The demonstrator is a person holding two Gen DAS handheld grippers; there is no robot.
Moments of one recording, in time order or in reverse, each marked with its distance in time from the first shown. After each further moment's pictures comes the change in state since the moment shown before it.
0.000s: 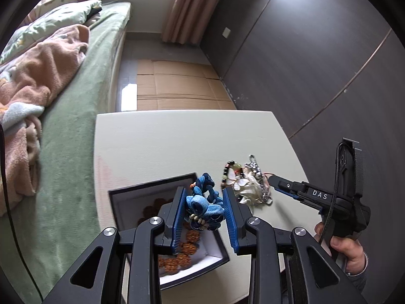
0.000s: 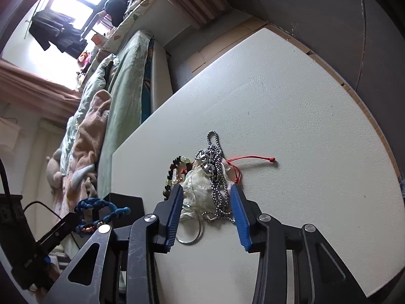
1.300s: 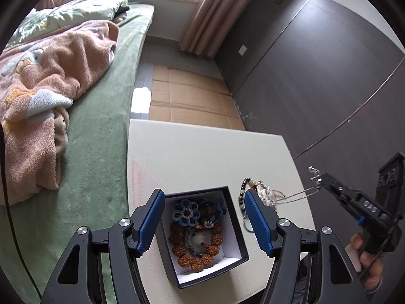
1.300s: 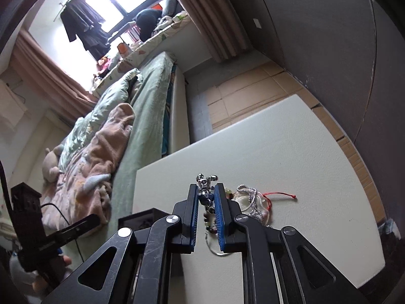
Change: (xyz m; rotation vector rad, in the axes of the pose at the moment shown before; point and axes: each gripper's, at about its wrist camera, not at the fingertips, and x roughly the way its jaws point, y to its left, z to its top) left arm -0.036 0.046 0.008 -0.111 -0.078 -0.019; right arm -0.080 0.079 -0.006 -0.187 -0.212 -0.032
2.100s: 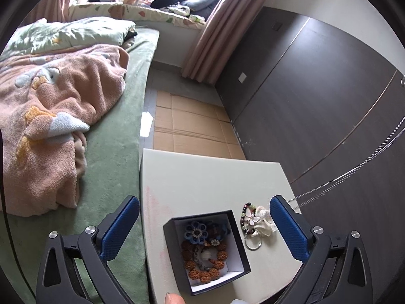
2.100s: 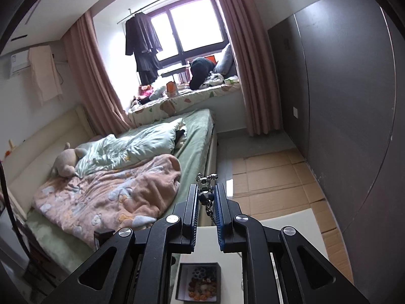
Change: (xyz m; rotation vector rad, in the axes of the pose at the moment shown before) left arm -0.036 0.015 0.007 -0.010 -0.160 0.004; right arm -0.162 0.181 0.069 -0.322 -0.302 0.018
